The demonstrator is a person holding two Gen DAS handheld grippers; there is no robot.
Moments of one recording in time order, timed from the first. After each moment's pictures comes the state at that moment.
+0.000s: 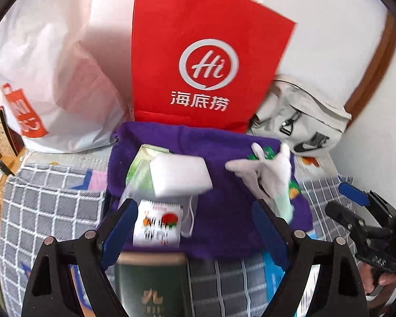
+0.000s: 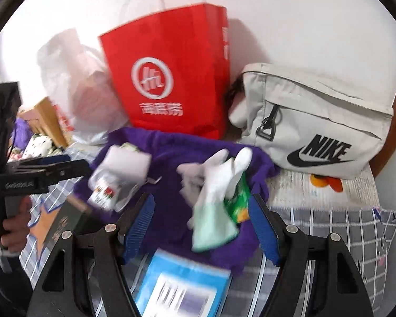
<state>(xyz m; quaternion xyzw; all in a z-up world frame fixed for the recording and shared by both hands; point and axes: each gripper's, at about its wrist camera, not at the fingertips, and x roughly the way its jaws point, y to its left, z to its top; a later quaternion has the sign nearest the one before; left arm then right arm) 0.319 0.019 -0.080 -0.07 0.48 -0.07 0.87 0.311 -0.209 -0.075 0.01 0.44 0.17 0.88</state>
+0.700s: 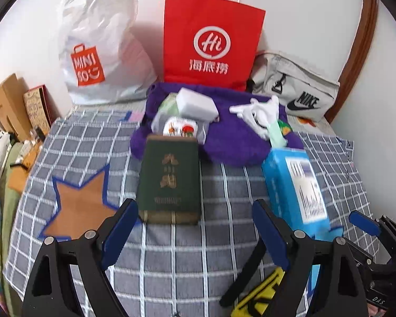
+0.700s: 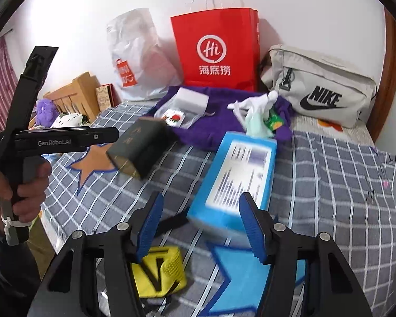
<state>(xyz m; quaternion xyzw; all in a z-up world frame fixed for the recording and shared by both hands) 0.152 0.018 -0.081 -0.05 0.47 -0.02 0.88 0.114 -0.197 -0.079 0.00 0.44 0.21 0.87</state>
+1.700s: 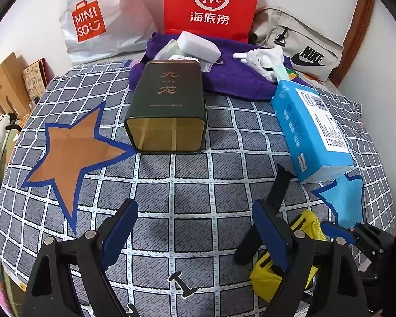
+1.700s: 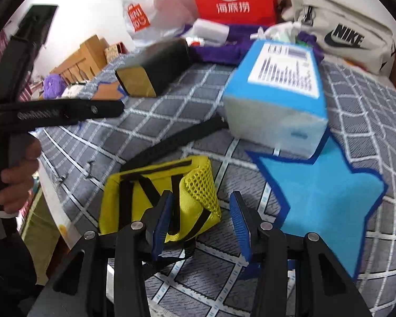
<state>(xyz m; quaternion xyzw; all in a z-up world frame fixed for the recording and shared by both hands) 0.107 0.012 -0.145 -0.03 0.52 -0.02 0.85 0.070 -0.175 -0.173 0.00 0.51 0.24 0.82</state>
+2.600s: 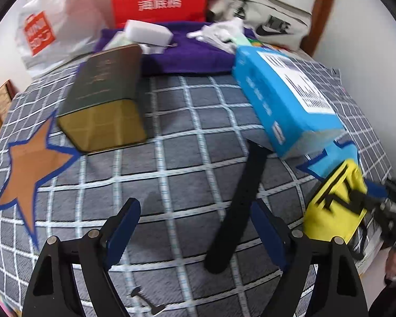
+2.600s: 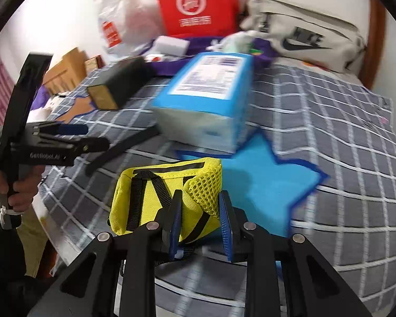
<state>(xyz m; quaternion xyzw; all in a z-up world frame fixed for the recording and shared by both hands) 0.111 -0.033 -0.177 0.02 0.54 -0.10 0.84 0.068 -0.256 -0.152 0.00 0.50 0.17 0.85</state>
